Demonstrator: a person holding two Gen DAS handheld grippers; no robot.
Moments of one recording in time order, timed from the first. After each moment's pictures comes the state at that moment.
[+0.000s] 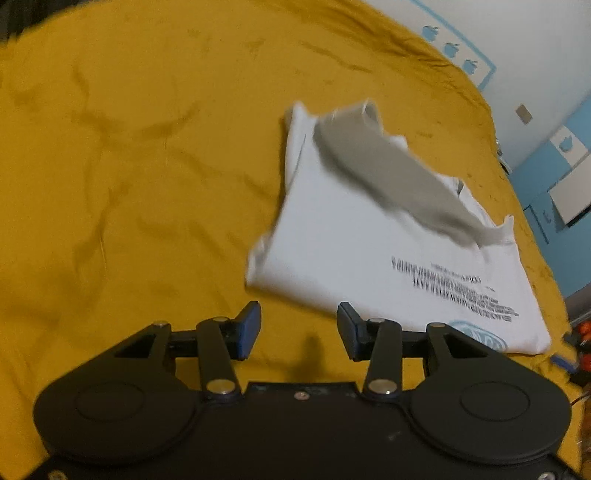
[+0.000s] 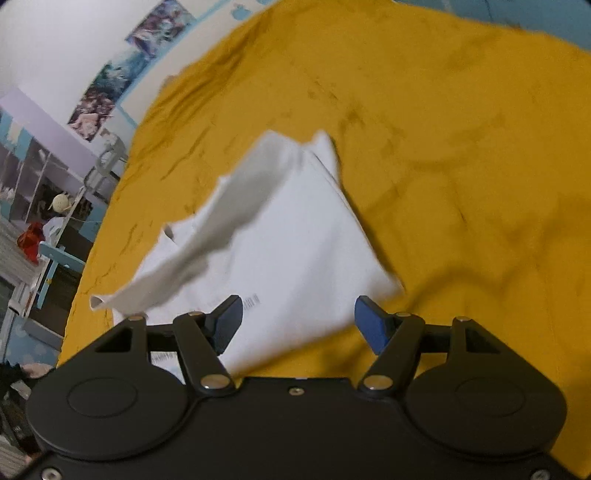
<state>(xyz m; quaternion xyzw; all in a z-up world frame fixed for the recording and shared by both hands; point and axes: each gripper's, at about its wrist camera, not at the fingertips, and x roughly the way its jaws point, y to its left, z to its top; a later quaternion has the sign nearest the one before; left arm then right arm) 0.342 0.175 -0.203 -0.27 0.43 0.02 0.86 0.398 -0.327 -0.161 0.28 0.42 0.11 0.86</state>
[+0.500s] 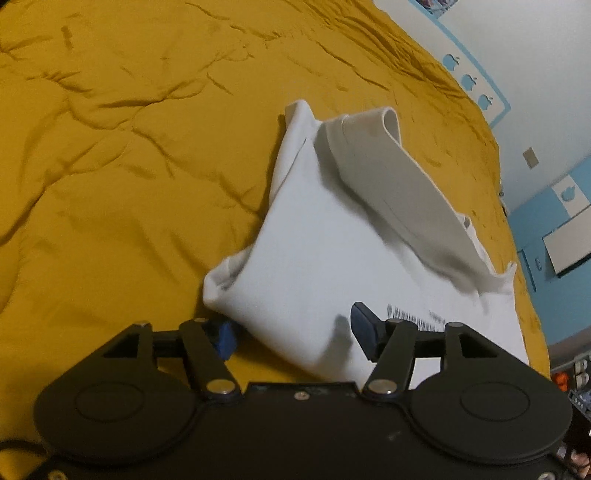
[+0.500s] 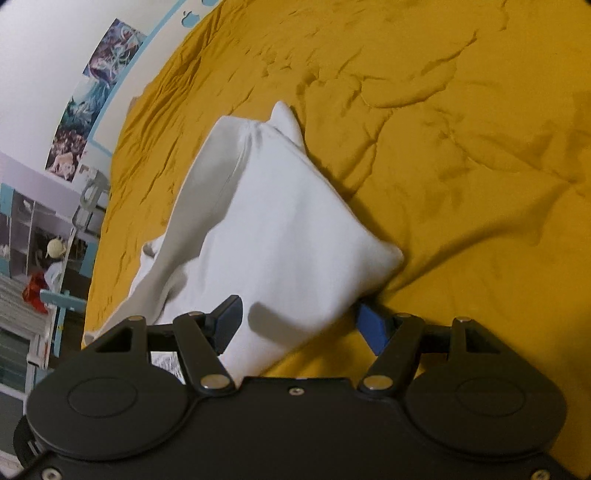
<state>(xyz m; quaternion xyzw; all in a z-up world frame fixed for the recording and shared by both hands) 0.389 0.171 -0.224 -0.34 0.39 0.04 0.85 0.424 -0.318 -0.207 0.36 0.42 0.08 0.83</state>
